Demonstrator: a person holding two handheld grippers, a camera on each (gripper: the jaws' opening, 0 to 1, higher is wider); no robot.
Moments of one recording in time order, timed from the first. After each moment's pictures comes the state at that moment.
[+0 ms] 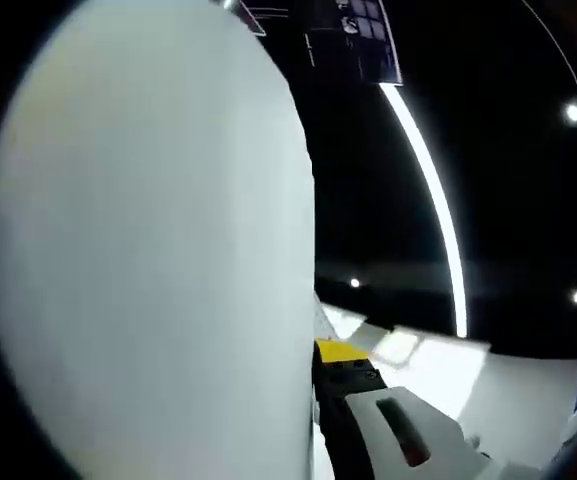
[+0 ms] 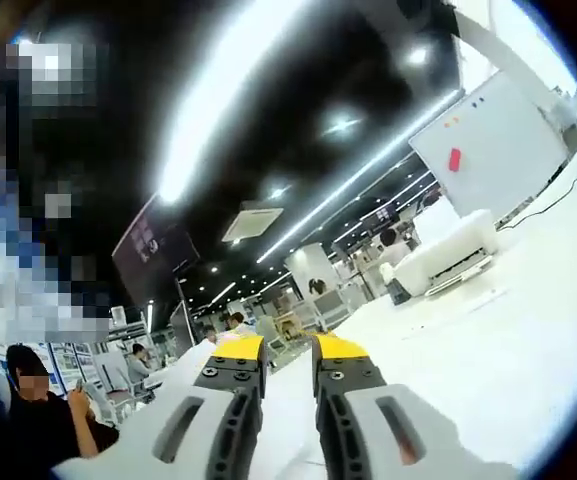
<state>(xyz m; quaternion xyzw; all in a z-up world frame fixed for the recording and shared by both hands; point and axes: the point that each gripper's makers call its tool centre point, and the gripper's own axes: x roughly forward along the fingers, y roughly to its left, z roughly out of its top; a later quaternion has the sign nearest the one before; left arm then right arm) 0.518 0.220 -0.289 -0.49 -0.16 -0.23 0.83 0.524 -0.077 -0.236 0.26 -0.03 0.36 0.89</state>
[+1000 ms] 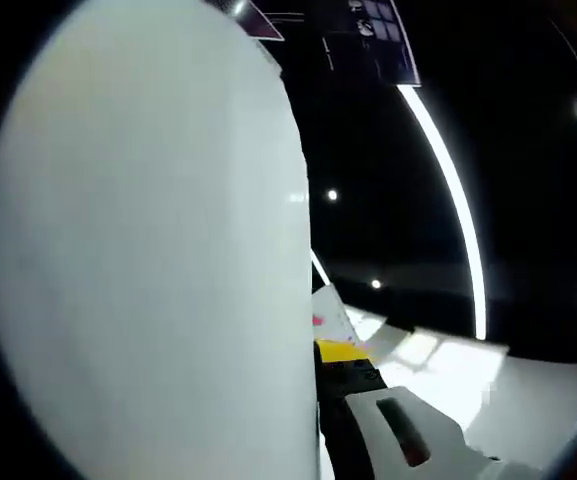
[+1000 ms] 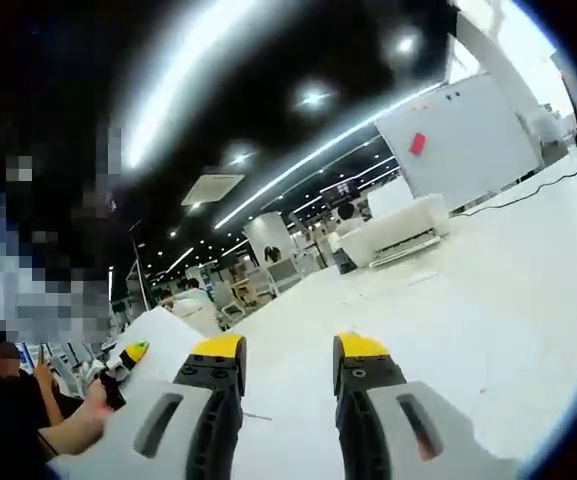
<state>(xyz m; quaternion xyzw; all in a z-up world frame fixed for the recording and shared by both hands) 0.522 0.229 -0.306 -0.49 -0.13 -0.19 0.84 0.534 -0.130 -0.308 0.21 0.05 0.28 0.93</state>
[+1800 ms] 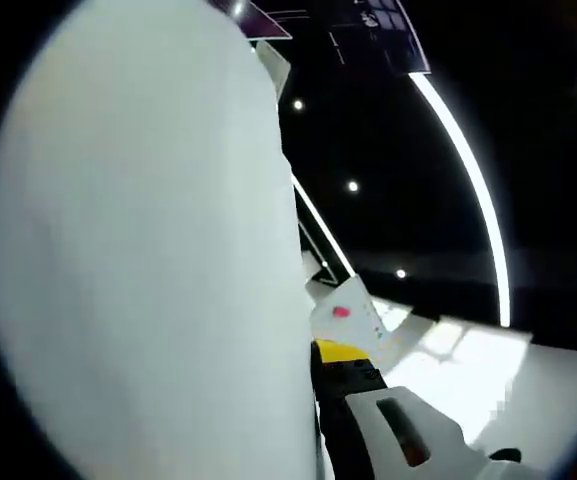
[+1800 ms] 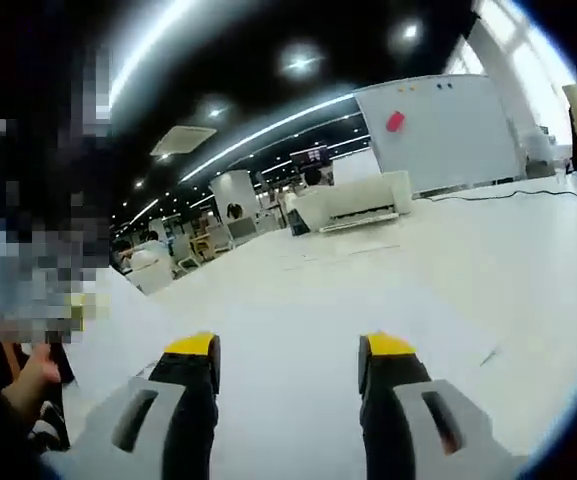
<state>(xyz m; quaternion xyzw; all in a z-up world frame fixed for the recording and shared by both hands) 0.522 0.237 -0.330 -0.47 -0.10 -0.15 0.86 0.567 -0.173 -0.378 0.12 0.15 0.22 0.96</state>
